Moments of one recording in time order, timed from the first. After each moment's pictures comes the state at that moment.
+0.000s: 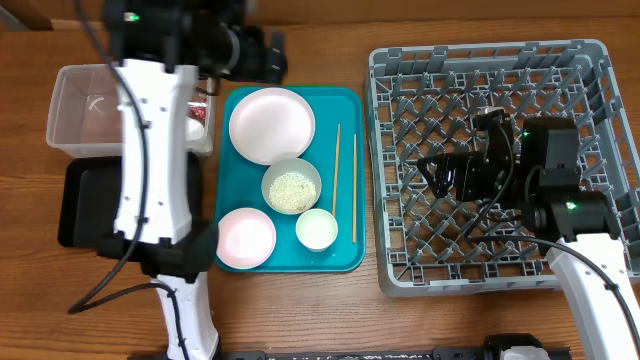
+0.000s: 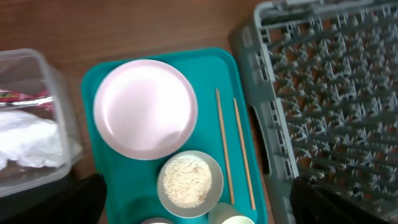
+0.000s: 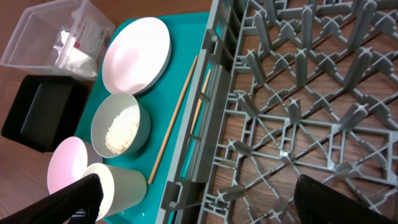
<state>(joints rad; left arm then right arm) -0.20 2.13 2.74 -1.69 0.21 -0.10 0.04 1.18 0.99 -0.67 -0.51 0.09</state>
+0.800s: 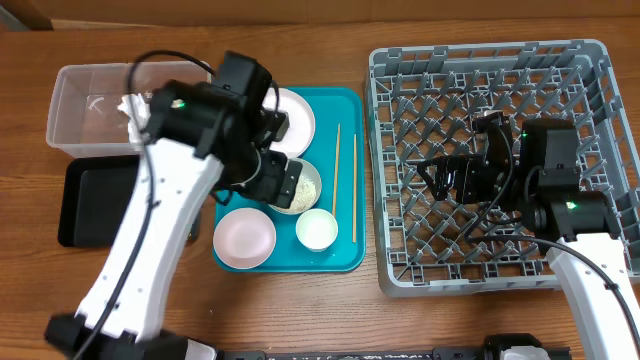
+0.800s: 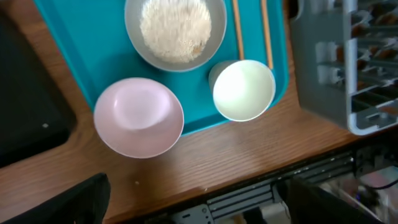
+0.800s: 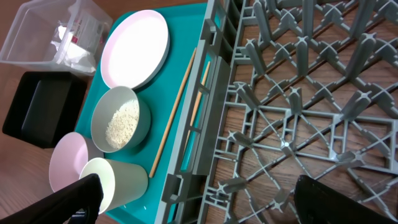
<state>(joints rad) -0.36 1.62 1.77 -1.62 0.14 -0.10 0.04 1.18 0.99 -0.70 -0.51 0.10</state>
